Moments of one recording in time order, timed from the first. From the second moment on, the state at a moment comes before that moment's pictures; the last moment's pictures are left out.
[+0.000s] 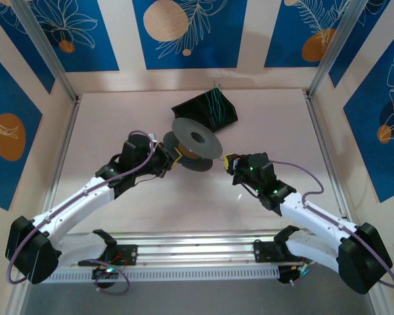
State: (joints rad) left arm -0.62 1.13 0.84 -0.17 0.28 -1.38; right arm 0.57 1.00 0.47 0.14 -0.01 1.91
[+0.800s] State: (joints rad) left arm -0.63 1.18 0.85 -0.04 0.34 -1.38; right arm 0.27 1.26 0.52 0.48 -0.51 1.90
